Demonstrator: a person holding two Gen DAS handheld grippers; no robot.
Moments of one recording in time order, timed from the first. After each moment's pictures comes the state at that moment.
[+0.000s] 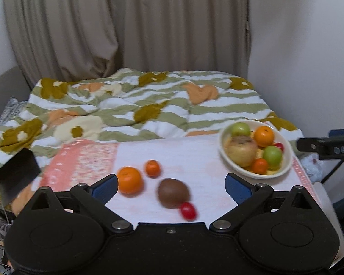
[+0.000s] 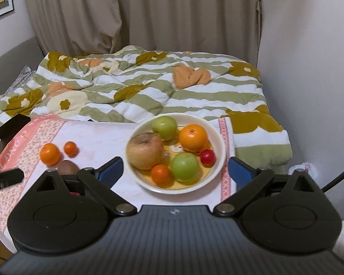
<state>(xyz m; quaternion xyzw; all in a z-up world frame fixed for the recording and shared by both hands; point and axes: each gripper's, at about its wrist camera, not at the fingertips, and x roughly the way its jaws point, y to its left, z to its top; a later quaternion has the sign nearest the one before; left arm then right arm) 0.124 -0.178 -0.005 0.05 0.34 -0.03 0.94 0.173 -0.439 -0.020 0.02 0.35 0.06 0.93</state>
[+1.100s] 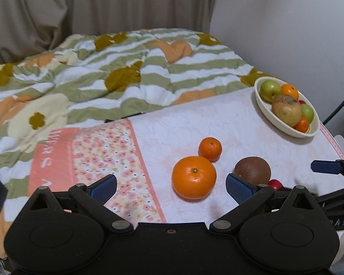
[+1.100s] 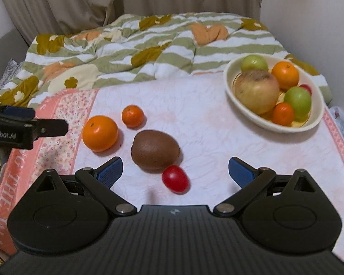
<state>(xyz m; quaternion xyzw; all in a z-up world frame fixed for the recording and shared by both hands) 0.270 -0.031 -0.085 0.07 0.45 -0.21 0.87 0.199 -0.228 -0.106 0.07 0.44 0.00 0.89</state>
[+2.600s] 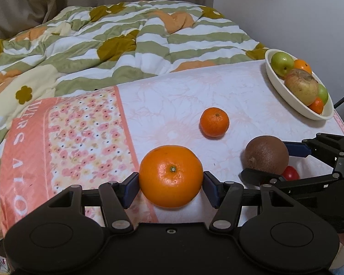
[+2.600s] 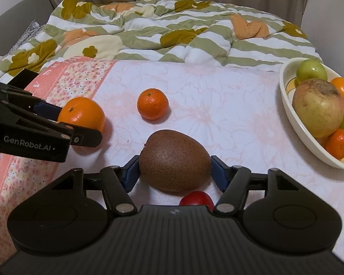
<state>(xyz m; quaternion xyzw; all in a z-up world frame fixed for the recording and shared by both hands) 0.284 -0.046 -0.125 0.07 0.50 -0.20 0.84 0.250 -0.202 -0.150 0.00 0.46 0.08 0.89</state>
